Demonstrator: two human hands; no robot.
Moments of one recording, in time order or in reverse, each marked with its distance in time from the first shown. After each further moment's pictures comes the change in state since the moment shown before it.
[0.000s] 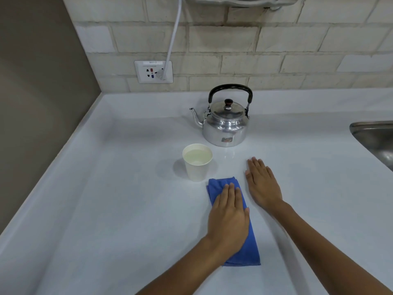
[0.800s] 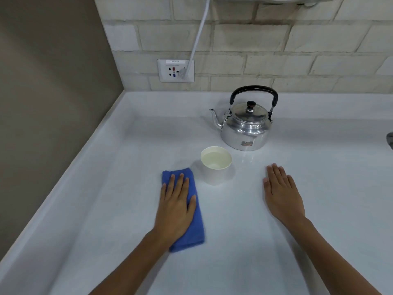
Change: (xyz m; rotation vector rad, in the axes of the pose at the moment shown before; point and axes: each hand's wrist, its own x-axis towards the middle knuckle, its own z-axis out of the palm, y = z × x) left_hand -0.015 -0.143 -0.002 -0.132 0.136 -0.282; right_hand 0.002 0.003 0.013 -0.117 0.073 -0.020
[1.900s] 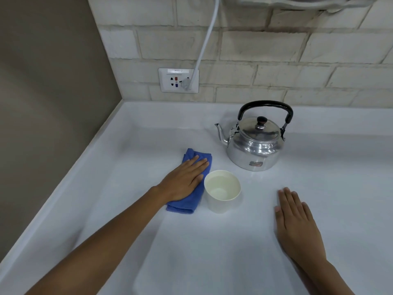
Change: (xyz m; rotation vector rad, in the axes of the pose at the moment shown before) left_hand 0.160 -0.043 0.007 -0.033 -0.202 0.437; right_hand -0.001 -0.004 0.000 -0.020 0.030 0.008
